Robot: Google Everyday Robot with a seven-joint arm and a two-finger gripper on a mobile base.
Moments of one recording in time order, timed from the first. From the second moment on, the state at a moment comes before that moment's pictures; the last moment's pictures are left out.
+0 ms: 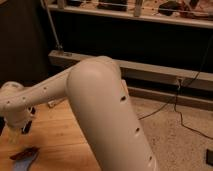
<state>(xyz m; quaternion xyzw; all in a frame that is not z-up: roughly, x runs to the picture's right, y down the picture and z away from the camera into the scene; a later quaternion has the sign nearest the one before) -0.388 0.159 0.710 -0.33 -0.04 0.25 0.91</state>
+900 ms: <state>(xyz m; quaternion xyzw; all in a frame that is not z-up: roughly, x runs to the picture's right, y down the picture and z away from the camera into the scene) -0.290 0.075 0.757 -0.24 0.09 0.48 0.84</state>
